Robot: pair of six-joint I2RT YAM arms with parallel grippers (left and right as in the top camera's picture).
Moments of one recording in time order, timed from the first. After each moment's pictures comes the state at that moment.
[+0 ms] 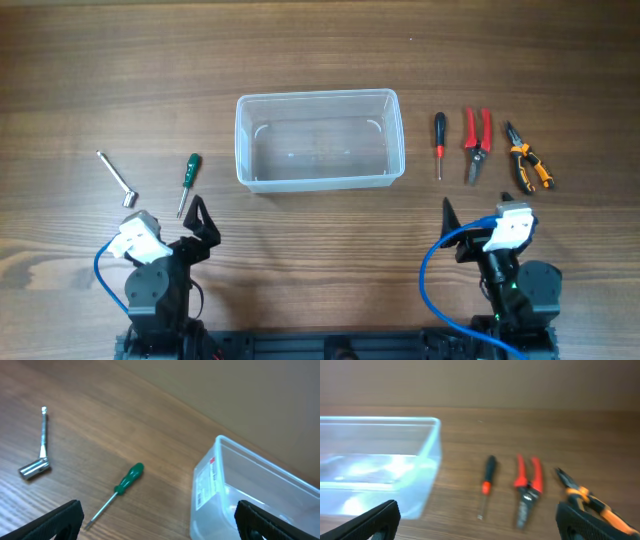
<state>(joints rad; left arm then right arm) 0.01 0.01 0.13 -0.41 -0.11 -0.51 0.01 0.01 0.13 -0.32 -0.13 0.00</state>
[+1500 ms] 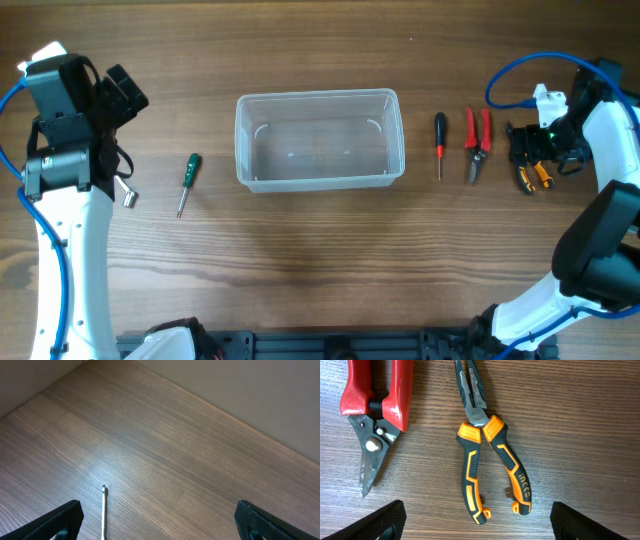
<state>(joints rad) 0.20 1.32 1.24 -0.59 -0.22 -0.33 -0.37 1.87 1.39 -0.96 0.02 -0.45</state>
